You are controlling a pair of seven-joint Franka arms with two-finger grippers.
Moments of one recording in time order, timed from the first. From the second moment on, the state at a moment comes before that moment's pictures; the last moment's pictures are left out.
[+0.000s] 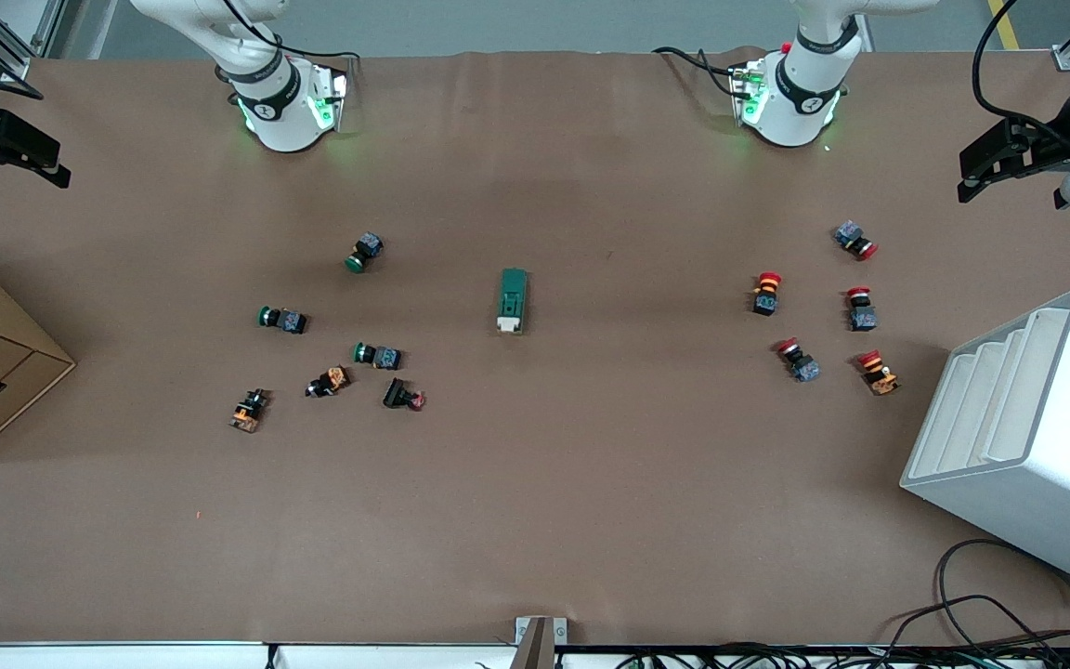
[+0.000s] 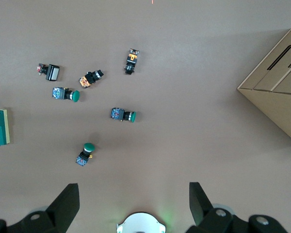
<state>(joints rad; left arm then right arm) -0.08 -0.01 -0.02 -1.43 0.03 1.39 0.02 -0.03 -0.12 -0.01 -1.58 0.00 1.38 -0.03</state>
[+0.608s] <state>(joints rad) -0.06 -0.03 -0.03 -1.48 0.03 1.40 0.02 -0.03 -0.12 -0.01 -1.58 0.01 1.39 -0.03</state>
